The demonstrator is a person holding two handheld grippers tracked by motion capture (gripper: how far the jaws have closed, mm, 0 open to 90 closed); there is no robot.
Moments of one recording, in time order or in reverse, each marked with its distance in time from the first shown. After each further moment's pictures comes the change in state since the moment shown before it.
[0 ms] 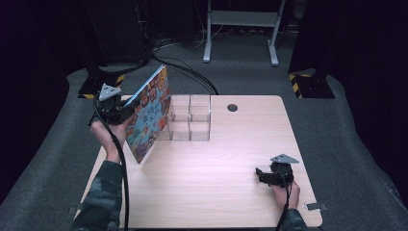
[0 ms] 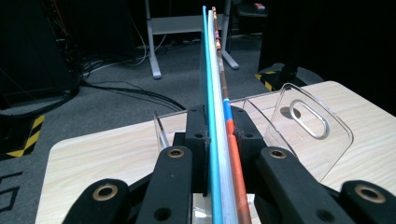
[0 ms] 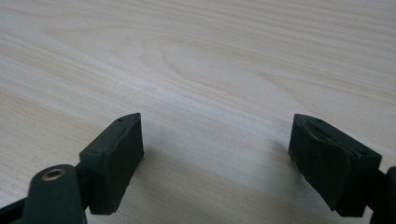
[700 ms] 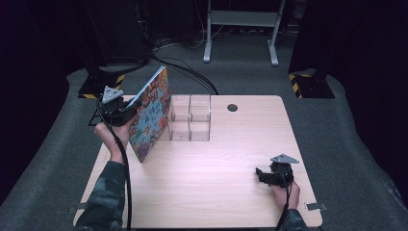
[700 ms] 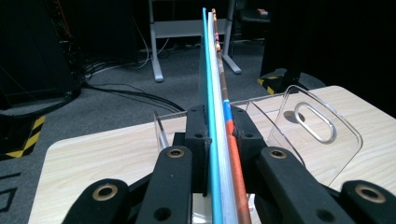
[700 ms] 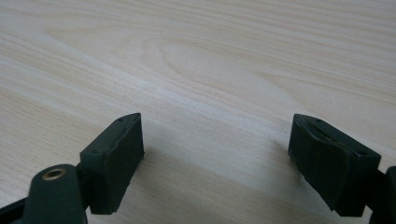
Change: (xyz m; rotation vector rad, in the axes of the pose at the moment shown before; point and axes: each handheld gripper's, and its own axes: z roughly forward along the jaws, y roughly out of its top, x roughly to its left) left arm 0.001 -0.010 0.010 -0.011 0.006 -0.016; right arm 0.000 0.000 0.000 0.002 -0.001 -0.001
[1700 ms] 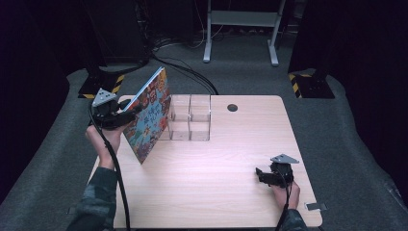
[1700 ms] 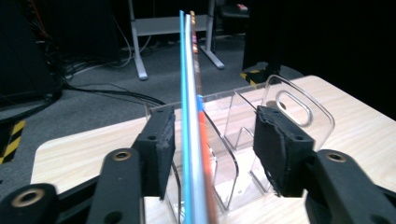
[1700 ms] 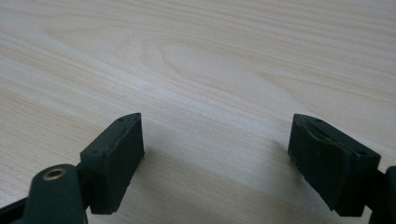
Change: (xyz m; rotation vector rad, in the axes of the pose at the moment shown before) left arm 0.010 -0.001 -0.025 0.018 -0.094 0.025; right arm 0.001 0.000 0.000 0.003 -0.006 0.015
